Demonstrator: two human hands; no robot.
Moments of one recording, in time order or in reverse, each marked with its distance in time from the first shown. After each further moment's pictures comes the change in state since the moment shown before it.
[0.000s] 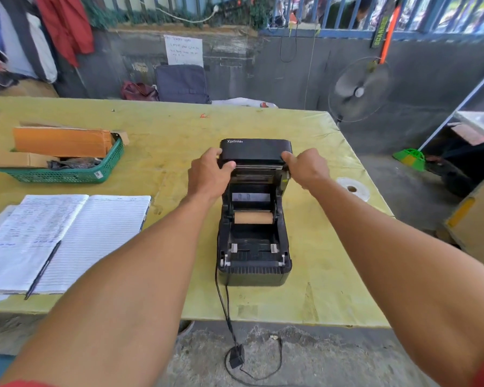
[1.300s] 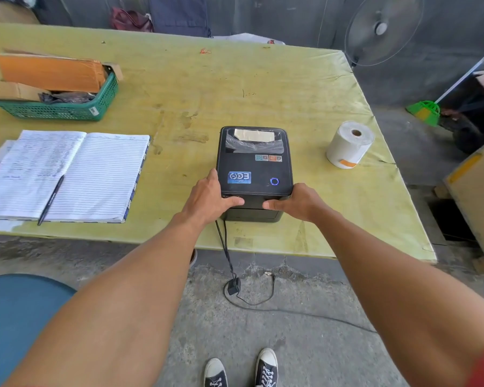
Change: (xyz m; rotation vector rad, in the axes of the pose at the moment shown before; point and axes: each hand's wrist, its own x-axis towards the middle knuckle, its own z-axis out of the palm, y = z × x) left_hand -0.141 -0.075 0.014 0.207 -0.409 -0.058; right_hand -0.114 0.123 0.057 -0.094 -0.484 0.029
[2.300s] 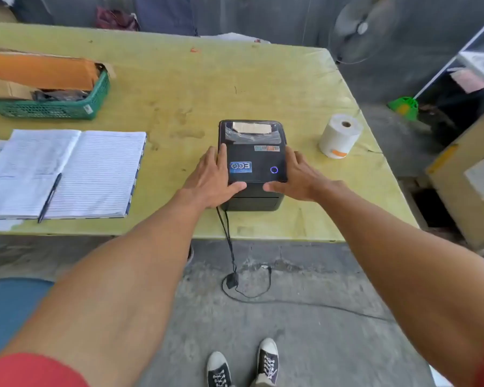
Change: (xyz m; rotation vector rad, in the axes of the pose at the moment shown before) left_hand -0.010 0.014 -0.028 0.342 -0.068 0.202; right_hand -0.031 -0.035 -0.017 -0.337 0.082 -0.163
